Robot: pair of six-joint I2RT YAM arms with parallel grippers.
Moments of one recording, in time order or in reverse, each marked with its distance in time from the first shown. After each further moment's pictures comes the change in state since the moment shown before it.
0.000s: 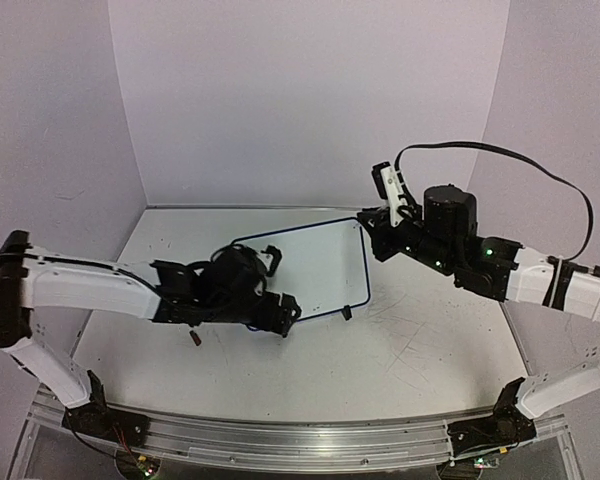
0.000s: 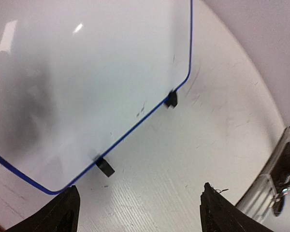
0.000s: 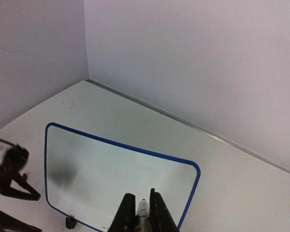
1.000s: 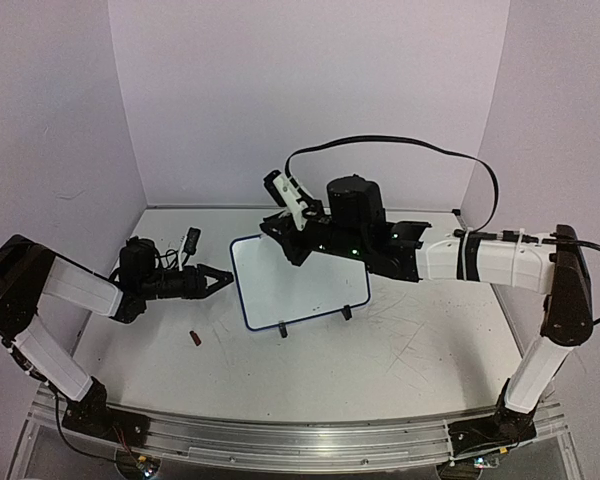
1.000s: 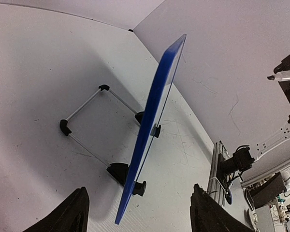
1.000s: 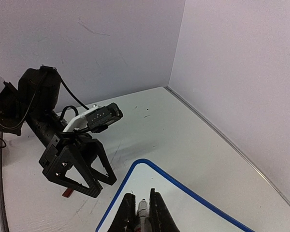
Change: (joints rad) left arm 0.715 0.057 -0.483 0.949 0.987 0.061; right arm 0.125 0.465 0.381 0.080 -0.261 -0.118
